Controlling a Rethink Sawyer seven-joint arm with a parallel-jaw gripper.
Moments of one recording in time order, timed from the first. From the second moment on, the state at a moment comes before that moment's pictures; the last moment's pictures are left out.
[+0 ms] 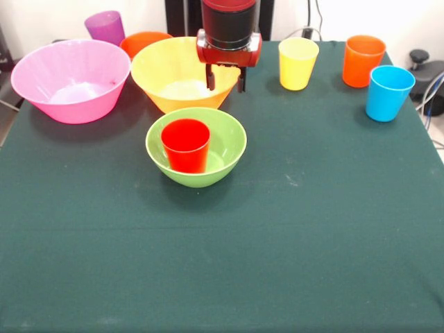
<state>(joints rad) -0.44 -0.54 0.20 1.79 -0.40 0.52 1.94</state>
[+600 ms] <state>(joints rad) -0.44 -0.54 0.20 1.79 -0.40 0.52 1.94</state>
